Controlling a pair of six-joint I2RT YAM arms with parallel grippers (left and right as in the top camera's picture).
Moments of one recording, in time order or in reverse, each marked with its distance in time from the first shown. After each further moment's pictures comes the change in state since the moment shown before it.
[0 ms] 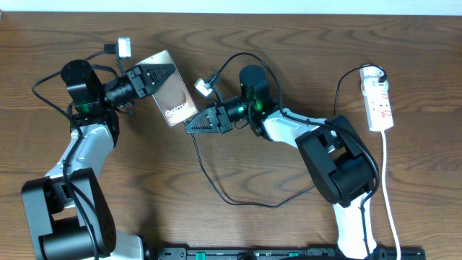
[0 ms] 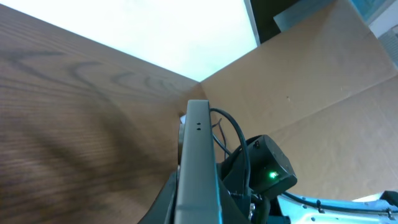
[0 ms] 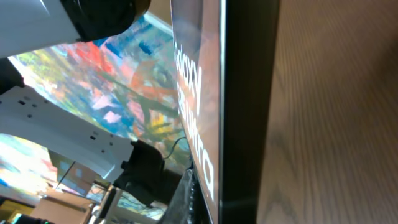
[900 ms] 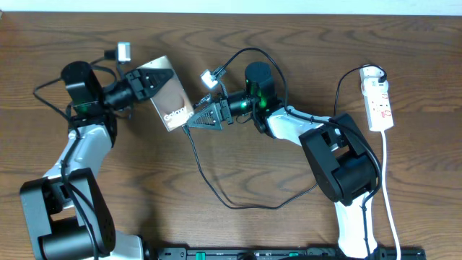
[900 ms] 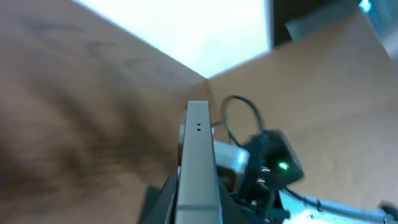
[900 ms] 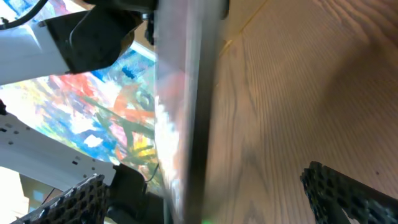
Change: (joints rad) left arm 0.029 0.000 -0.002 -0.154 -0.024 0.019; right arm -0.030 0.000 0.003 0.016 0.085 0.003
